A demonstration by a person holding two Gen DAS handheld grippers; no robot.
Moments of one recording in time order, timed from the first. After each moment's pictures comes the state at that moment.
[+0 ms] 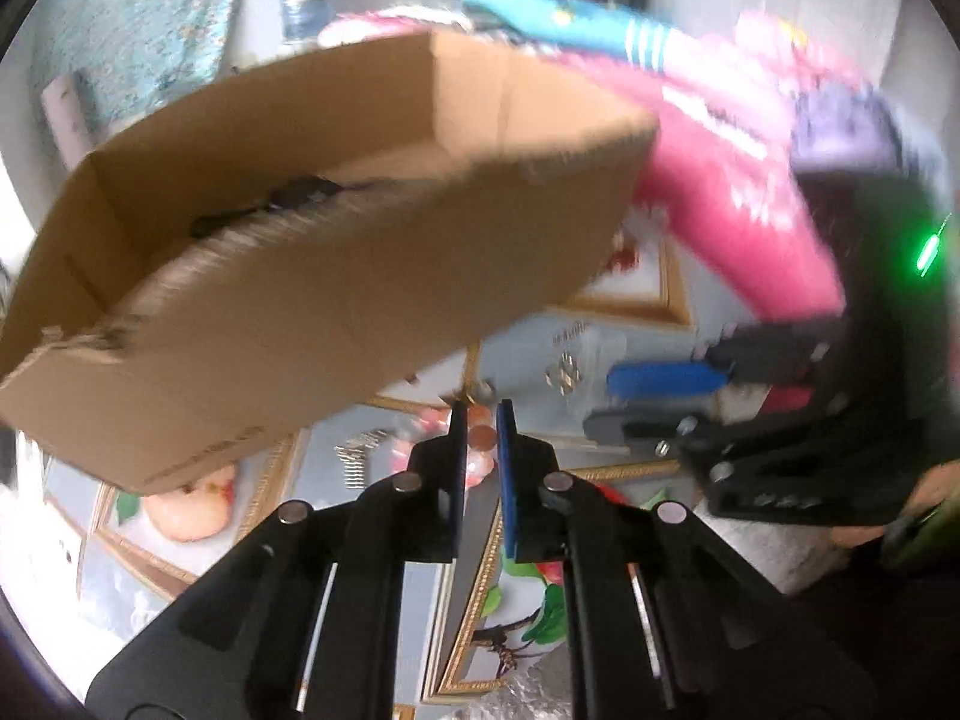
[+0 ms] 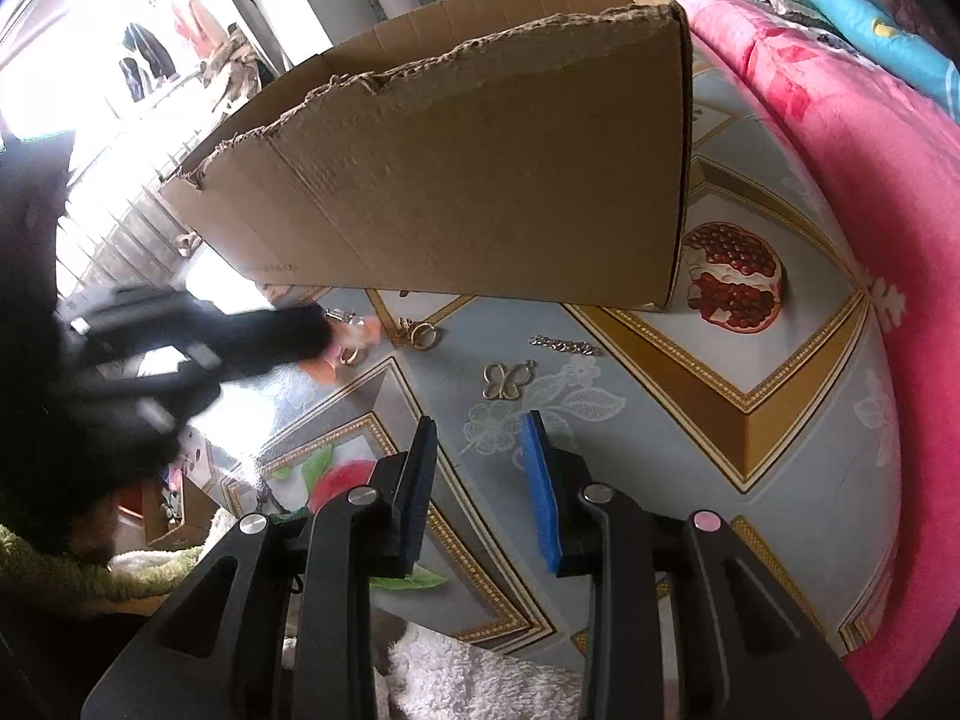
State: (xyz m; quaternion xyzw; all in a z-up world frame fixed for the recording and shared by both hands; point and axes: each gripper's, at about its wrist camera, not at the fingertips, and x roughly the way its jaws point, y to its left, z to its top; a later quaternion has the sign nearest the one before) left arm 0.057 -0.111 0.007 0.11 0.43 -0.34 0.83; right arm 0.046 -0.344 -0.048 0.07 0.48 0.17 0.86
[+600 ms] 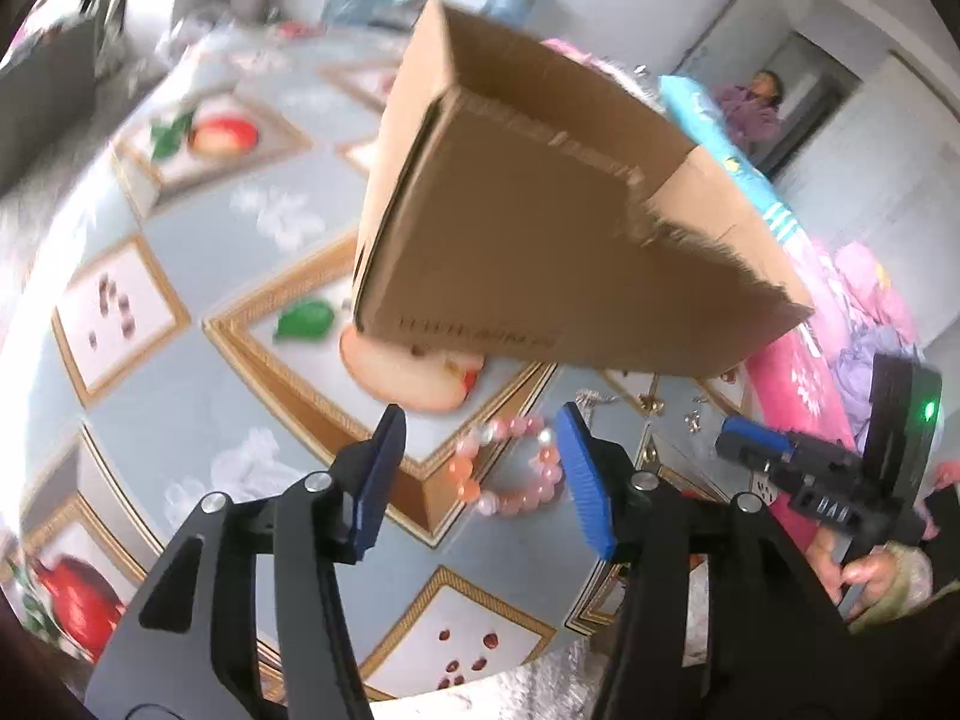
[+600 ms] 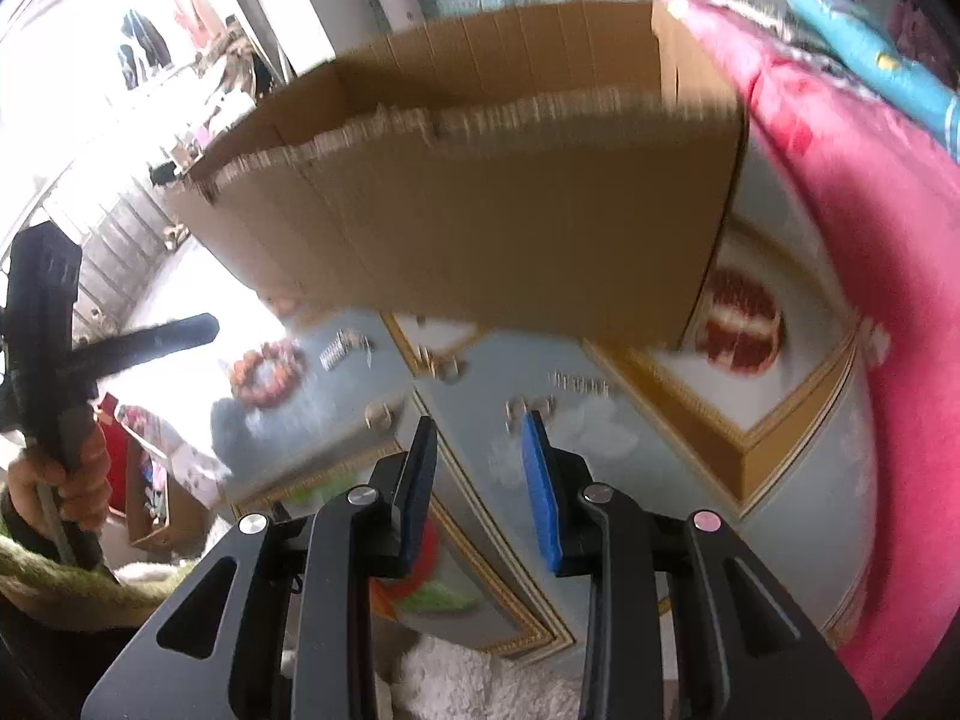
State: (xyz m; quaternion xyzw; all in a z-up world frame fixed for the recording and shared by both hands) left arm 0.073 0.025 -0.013 -0.11 0.45 -0.23 0.85; right arm 0.054 -0.321 -0.022 0.05 0.47 0.15 0.87
